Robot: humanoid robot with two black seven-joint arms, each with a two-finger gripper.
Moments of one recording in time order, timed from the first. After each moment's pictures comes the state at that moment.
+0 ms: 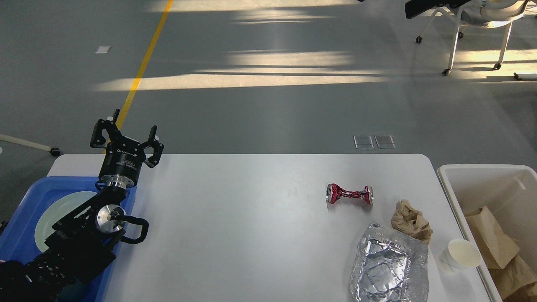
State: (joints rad) left arm -0.66 0.17 -0.76 -0.40 -0.15 -0.54 -0.55; right arm 2.50 -0.51 -1.00 1.11 -0.26 0.96 0.17
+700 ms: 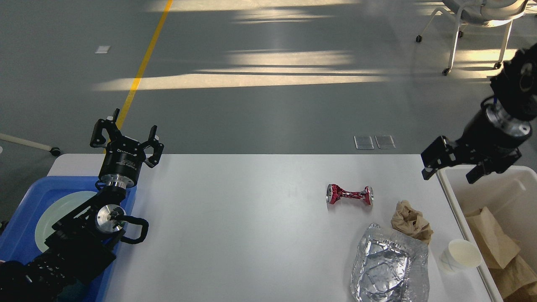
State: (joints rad) left arm -0.66 0.17 -0.76 -0.40 -0.15 -0.54 -0.55; right arm 1.81 -0.59 -1.10 1.07 -0.56 0.92 0.10
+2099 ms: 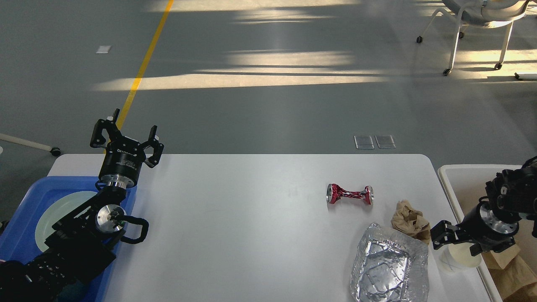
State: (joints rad) left arm -0.66 0.17 -0.76 -0.40 -0.15 -0.54 -0.55; right arm 1.31 -0.57 -1.09 0.97 -0.51 0.51 0.10
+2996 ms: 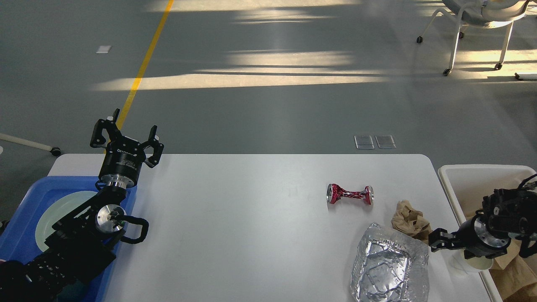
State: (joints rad) left arm -0.66 0.17 -0.76 -0.40 -0.15 -0.54 -0.55; right arm 1.19 -0.53 -1.08 0.90 -0.44 0.36 0.09
